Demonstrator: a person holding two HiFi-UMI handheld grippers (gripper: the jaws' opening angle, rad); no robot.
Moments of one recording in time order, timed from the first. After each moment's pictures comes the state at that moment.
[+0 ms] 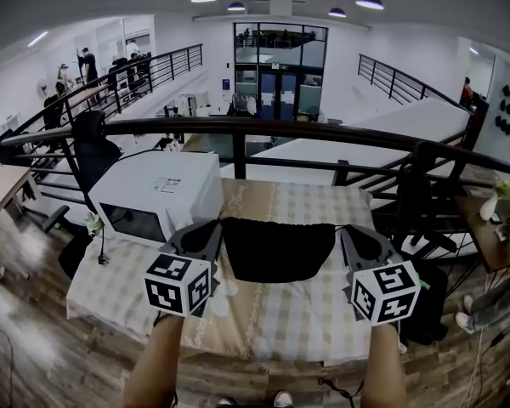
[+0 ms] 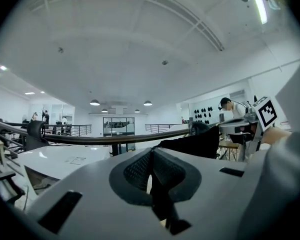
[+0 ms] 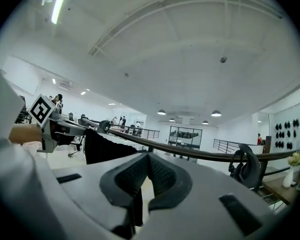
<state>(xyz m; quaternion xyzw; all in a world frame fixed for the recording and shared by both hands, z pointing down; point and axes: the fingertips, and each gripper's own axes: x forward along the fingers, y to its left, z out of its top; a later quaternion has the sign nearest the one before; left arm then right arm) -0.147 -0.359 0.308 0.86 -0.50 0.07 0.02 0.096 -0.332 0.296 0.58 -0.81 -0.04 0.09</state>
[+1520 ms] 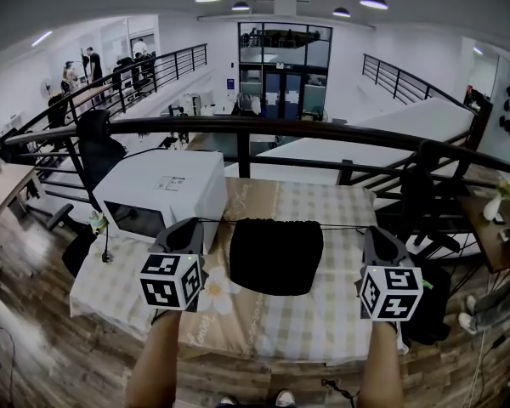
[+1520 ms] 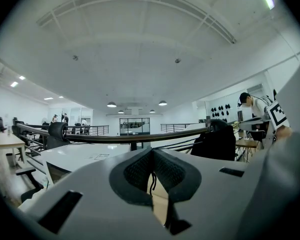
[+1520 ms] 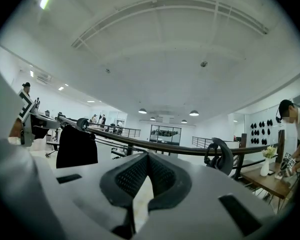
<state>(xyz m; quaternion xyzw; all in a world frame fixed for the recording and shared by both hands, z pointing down) -0.200 -0.368 0.316 0.81 -0.59 0.06 0.02 0.153 -0.335 0.310 0.67 -0.74 -0.02 0.08</state>
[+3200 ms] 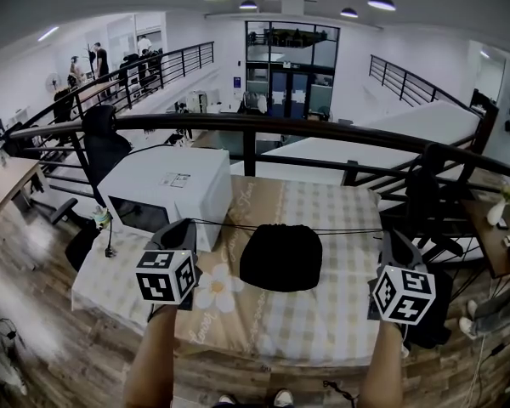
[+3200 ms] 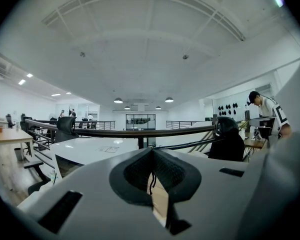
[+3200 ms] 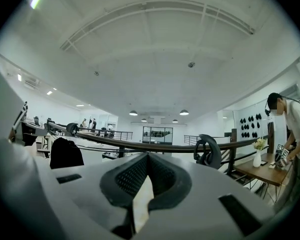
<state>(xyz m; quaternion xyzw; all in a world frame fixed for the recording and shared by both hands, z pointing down) -0.230 -0.371 0.333 0.78 -0.61 0.07 0.05 0.188 -0.330 0.313 0.71 -0.70 0.00 0.04</state>
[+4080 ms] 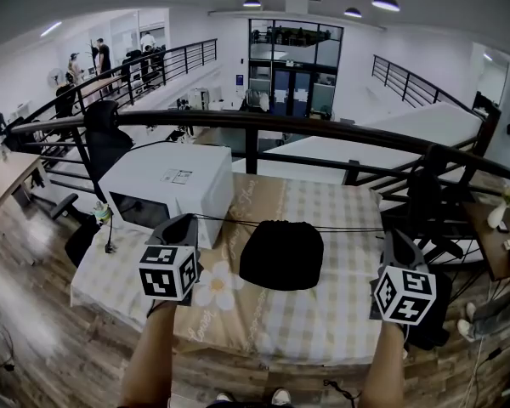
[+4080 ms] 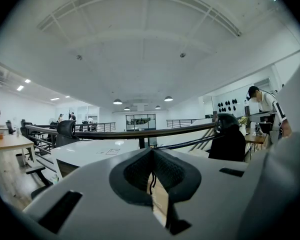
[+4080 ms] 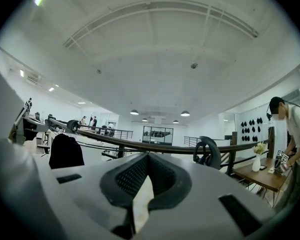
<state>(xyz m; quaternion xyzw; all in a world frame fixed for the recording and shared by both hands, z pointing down) -0.229 -0.374 0.331 0.78 -0.62 0.08 0.04 0.188 -0.330 0.312 0.71 -0.70 -0.01 0.06</state>
